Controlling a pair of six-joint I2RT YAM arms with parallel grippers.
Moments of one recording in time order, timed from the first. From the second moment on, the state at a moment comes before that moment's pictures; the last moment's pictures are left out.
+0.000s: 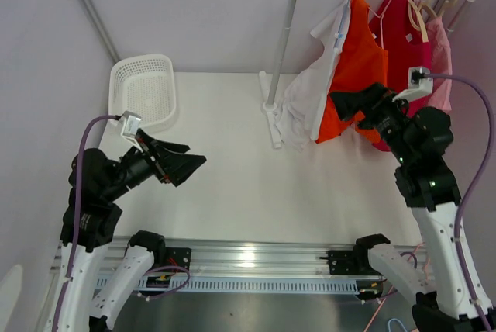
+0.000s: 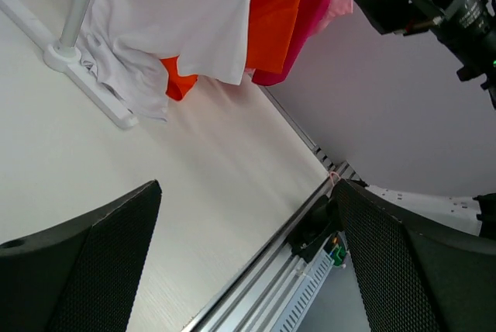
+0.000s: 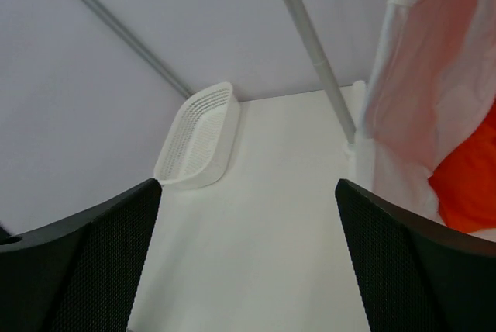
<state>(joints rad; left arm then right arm) -0.22 0.53 1.00 -0.48 0.64 -0.57 0.23 0.79 1.20 -0.34 -0.21 0.61</state>
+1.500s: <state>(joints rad) -0.22 0.69 1.07 -0.43 0.13 -0.39 0.27 2.07 2.44 -0.43 0.49 0.16</state>
